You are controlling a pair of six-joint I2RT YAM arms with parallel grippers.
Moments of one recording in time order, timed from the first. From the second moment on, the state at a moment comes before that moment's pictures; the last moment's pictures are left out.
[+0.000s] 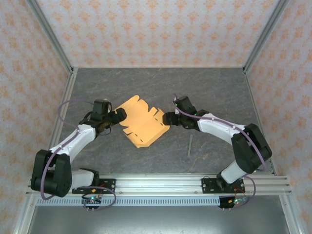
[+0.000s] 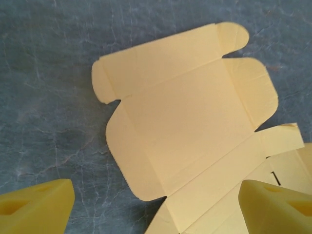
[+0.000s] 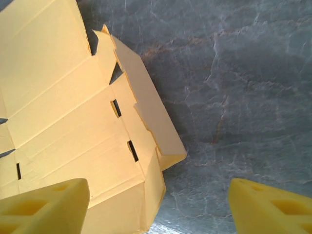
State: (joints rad) left arm -0.14 1.28 0.69 -0.28 0.06 -0.63; right arm 0.59 1.57 0.94 -0.29 -0.09 0.46
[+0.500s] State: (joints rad) left arm -0.14 1.39 0.69 -0.24 0.05 -0.65; right arm 0.60 1.80 1.18 -0.36 -0.06 0.28
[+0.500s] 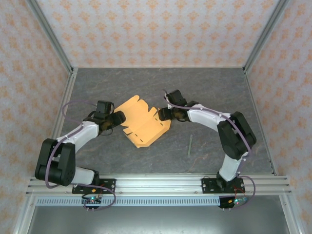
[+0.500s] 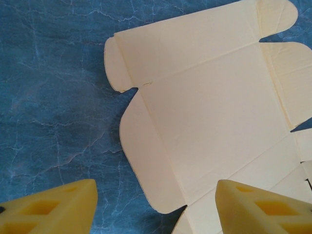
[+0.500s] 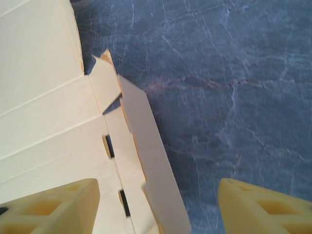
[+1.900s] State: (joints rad) left arm -0.34 1.12 0.93 -0.08 0.13 -0.20; right arm 0.44 1.66 1.47 -0.67 -0.51 -0.50
